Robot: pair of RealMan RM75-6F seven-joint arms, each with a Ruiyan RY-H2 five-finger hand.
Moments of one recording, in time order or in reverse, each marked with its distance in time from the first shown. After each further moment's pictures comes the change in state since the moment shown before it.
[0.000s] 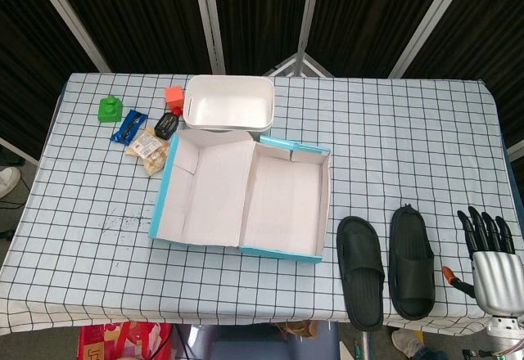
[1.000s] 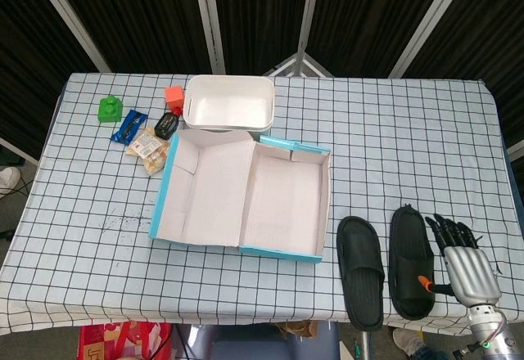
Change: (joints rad) left arm -0.003 0.004 -0.016 0.018 -0.063 -0.042 0.010; right arm 0.096 0.155 0.023 -0.227 0.139 -0.368 0.010
